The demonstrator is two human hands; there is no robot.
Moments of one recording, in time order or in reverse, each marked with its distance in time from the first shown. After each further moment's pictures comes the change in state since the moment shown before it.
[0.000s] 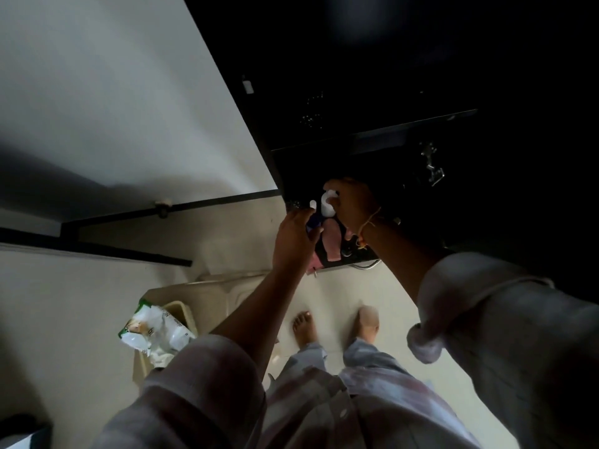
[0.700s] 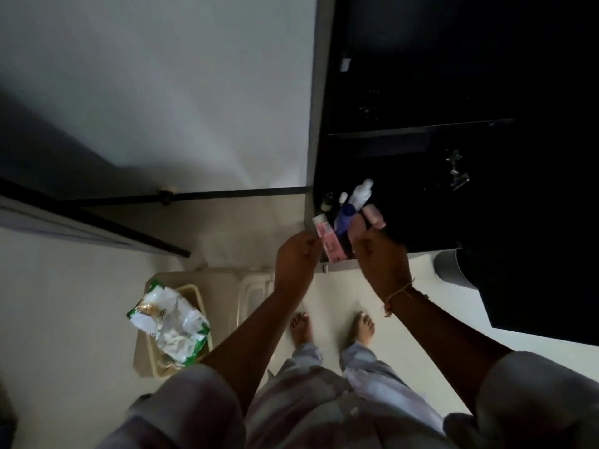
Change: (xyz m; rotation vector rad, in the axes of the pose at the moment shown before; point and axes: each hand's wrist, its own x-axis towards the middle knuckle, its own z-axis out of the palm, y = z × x) left_hand -0.078 -0.056 -0.049 -0.226 0.112 -0.060; right_hand -0.125 -0.043 0.055 -0.100 0.249 0.084
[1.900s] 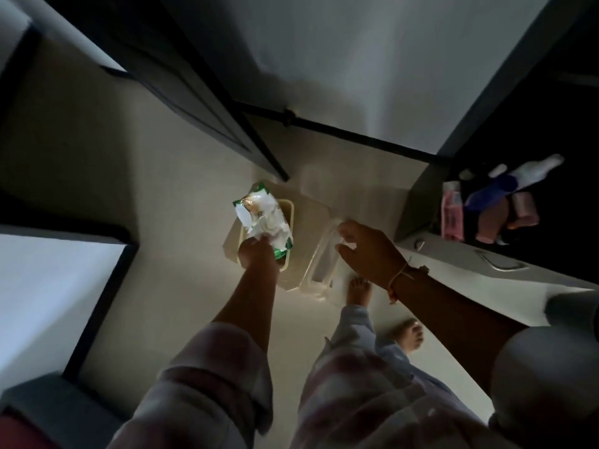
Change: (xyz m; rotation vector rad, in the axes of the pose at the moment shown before) left_hand -0.129 -0.207 -0.114 -0.491 0.616 -1.256; right_hand -0.068 -0.110 0.115 0.217 -0.814 -0.373
